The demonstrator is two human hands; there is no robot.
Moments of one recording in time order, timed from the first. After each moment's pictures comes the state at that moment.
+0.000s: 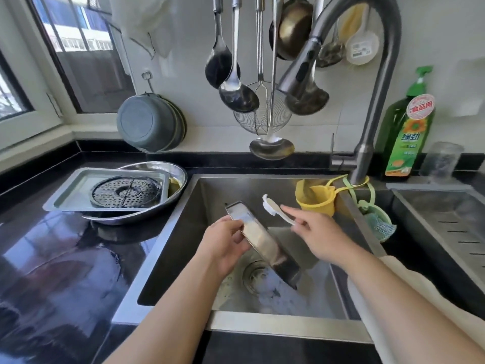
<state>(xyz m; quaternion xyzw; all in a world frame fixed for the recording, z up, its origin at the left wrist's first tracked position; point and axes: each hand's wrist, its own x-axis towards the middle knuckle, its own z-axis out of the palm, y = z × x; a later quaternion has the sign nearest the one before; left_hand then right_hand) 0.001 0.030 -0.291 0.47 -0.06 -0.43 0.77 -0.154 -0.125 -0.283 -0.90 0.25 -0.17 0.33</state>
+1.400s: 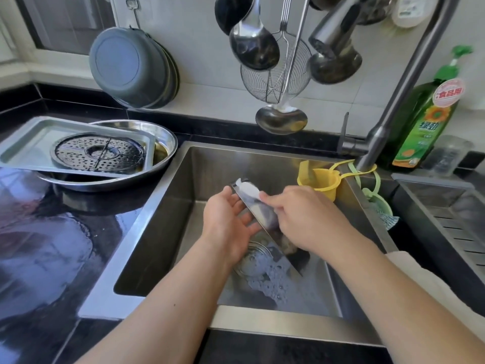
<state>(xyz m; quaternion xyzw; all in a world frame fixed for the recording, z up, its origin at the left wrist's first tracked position) -0.010 0.027 -0.277 0.39 0.04 -0.46 0.80 -0.118 -0.071 -0.249 -0.97 0.22 -0.09 0.05</state>
